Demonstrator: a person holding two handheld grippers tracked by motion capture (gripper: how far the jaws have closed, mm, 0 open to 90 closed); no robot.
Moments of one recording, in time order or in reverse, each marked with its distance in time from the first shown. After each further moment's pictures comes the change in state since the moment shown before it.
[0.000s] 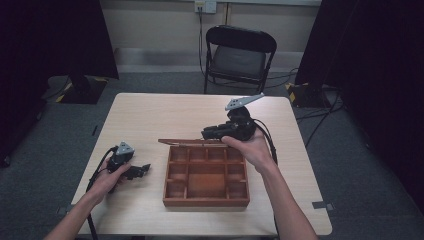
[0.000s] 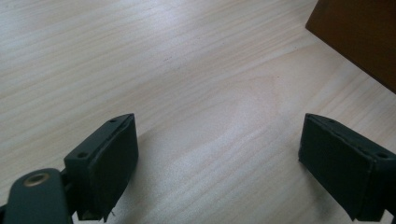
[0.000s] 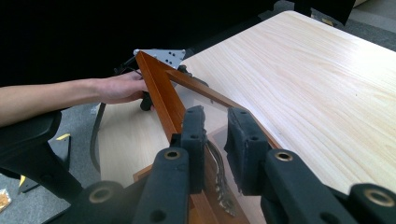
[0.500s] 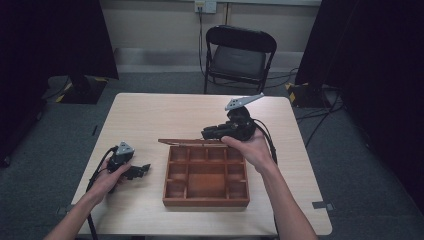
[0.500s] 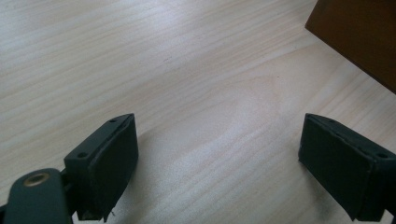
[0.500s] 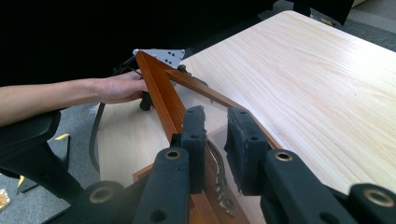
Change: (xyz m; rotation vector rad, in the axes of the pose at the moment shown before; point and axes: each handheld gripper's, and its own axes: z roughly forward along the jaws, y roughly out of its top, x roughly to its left) left arm 0.000 0.000 0.000 0.000 0.000 0.000; right arm 0.001 0.000 0.000 0.001 -0.005 0.000
